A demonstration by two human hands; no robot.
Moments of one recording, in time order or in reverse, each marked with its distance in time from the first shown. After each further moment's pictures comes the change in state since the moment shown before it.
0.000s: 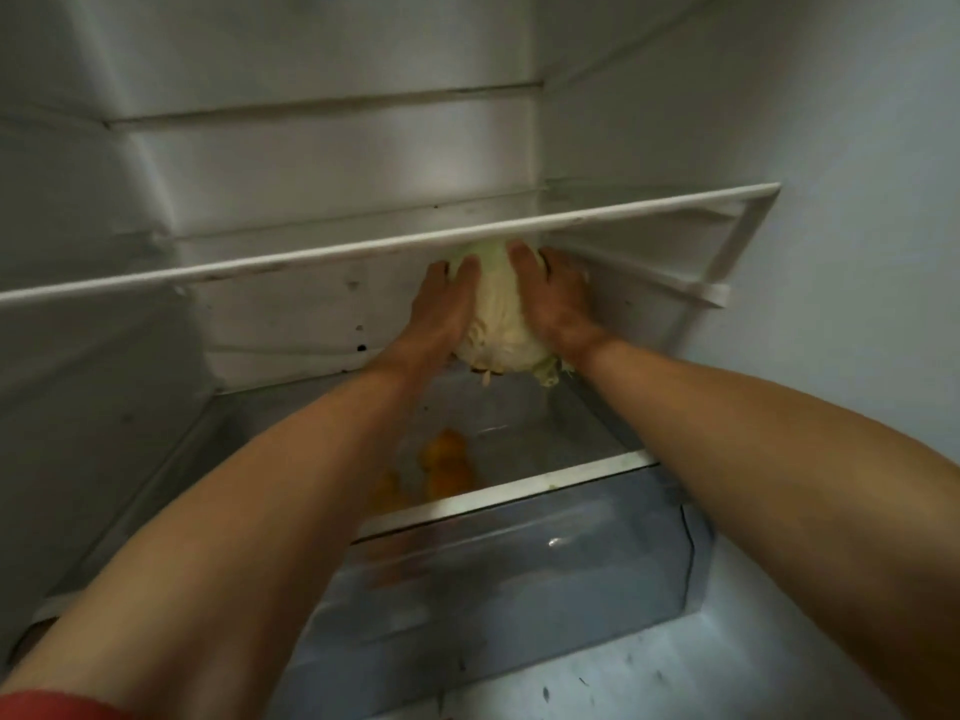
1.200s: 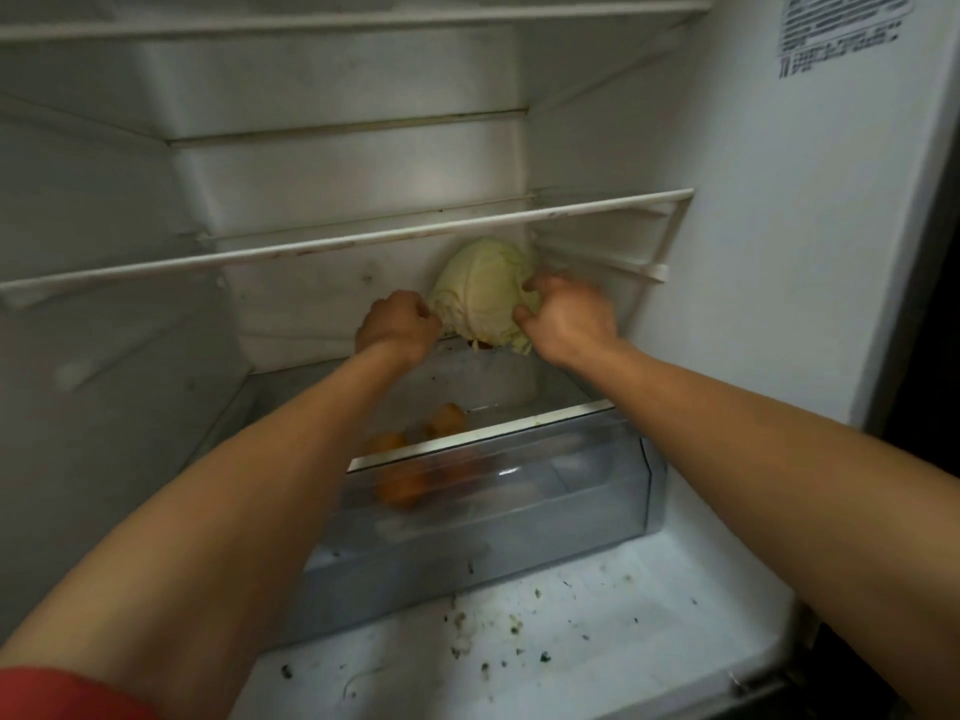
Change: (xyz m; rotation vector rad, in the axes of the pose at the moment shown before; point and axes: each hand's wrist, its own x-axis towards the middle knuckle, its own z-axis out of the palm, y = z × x) left_hand -0.072 -0.007 -0.065 0.682 0.046 0.125; right_hand -0.098 -0.037 -0.052 -0.776 -0.064 -0.247
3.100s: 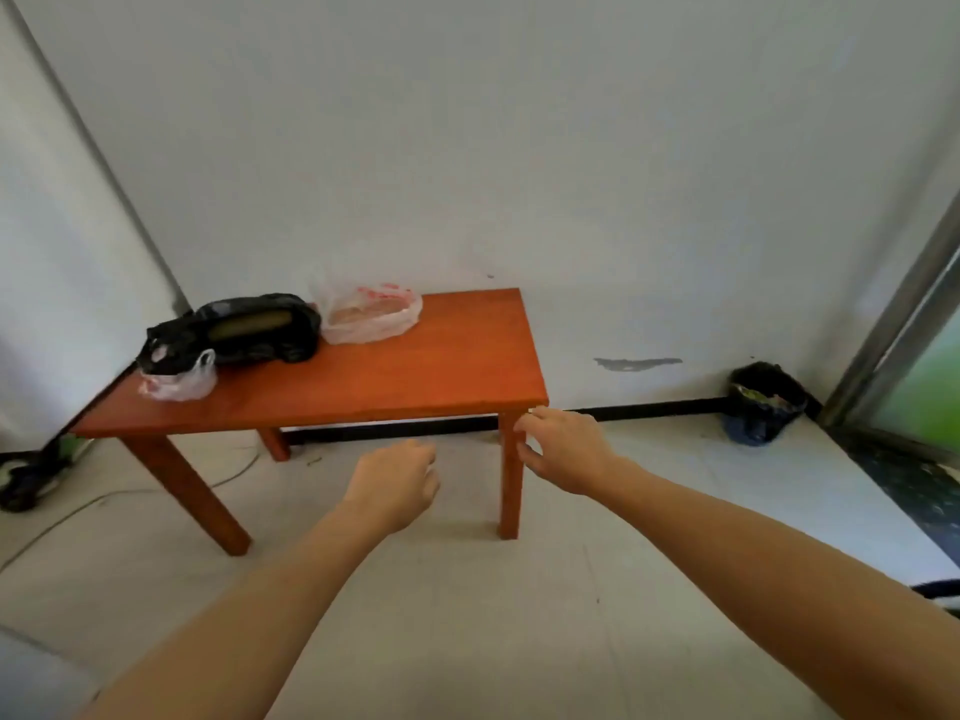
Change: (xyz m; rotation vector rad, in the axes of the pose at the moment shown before) left_hand -1.318 -0.099 -0.393 0.761 0.134 -1.489; right_hand -1.059 -0.559 -0.211 0.727 -0.683 -1.908
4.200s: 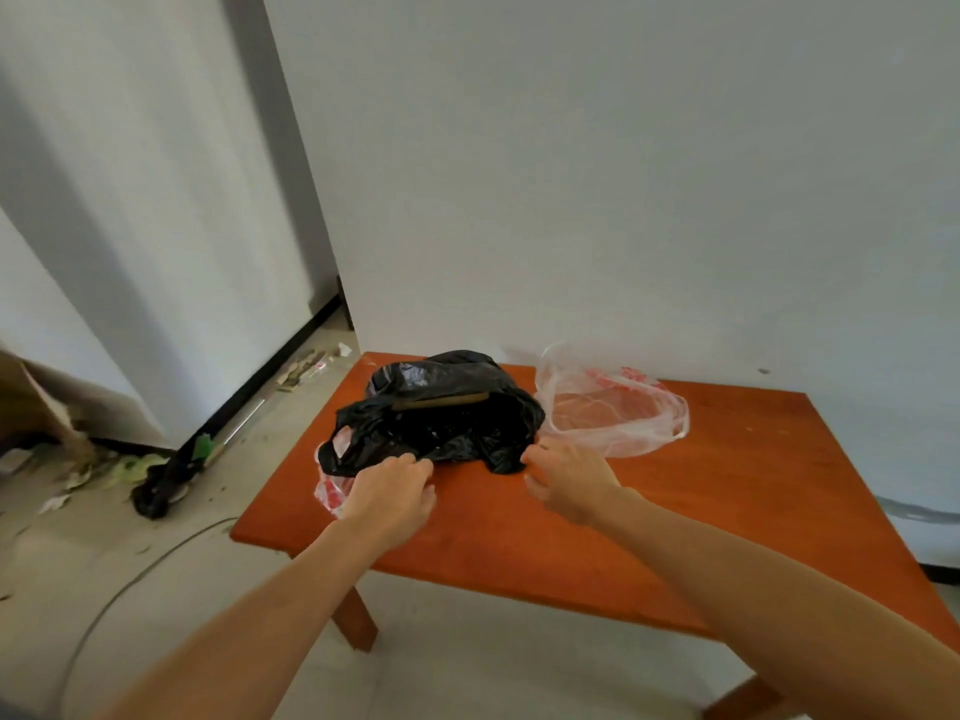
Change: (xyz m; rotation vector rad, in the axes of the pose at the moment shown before) left_hand 0.236 -0.588 -0.017 0.040 0.031 -0.224; right_hand 0.592 -0.273 0.177 0.000 -0.103 -0.255
